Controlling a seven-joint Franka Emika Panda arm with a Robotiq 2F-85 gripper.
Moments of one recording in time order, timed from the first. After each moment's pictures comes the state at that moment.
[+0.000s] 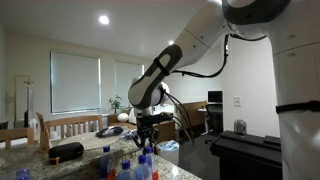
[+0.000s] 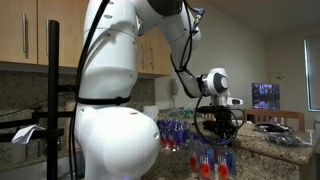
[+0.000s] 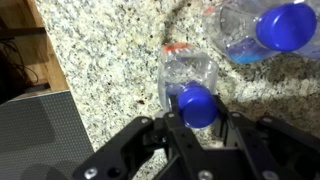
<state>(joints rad) 0.05 0.04 0.01 -2.25 -0.12 2.28 0.41</state>
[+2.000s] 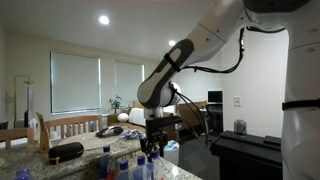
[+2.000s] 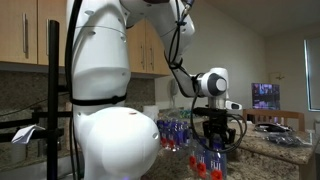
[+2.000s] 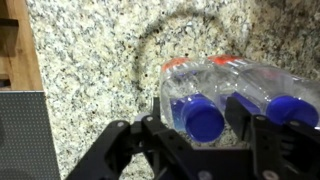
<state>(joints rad) 0.04 -0.09 0.00 -2.43 0.02 2.29 0.09</state>
